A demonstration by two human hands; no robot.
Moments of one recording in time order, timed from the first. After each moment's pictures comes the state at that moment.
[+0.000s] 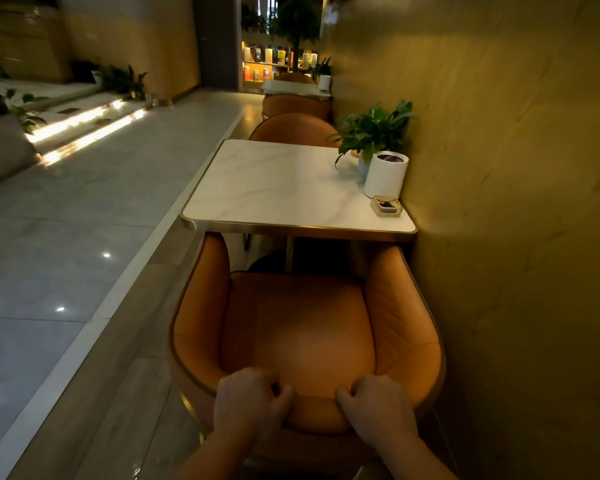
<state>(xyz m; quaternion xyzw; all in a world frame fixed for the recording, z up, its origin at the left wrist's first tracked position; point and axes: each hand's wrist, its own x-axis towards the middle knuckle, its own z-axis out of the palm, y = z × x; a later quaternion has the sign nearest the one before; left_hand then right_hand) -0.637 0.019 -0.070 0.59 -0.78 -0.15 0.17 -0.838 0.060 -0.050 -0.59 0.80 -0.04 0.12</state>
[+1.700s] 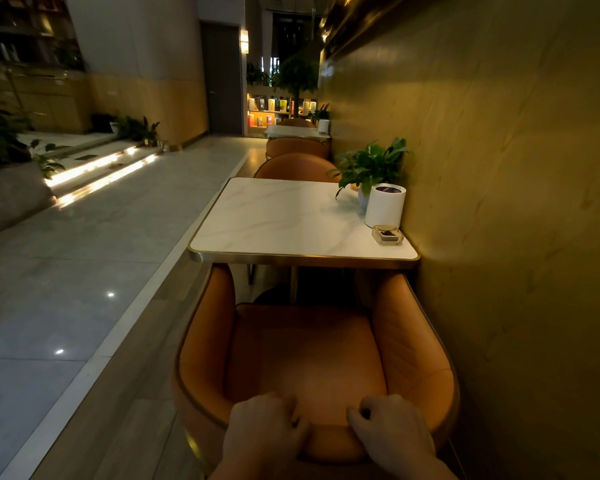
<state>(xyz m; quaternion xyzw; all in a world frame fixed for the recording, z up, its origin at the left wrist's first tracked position) -0.649 0.020 -0.058 0.56 -0.82 -0.12 0.08 -0.850 0.056 -0.039 -0.62 0.77 -0.07 0.12</state>
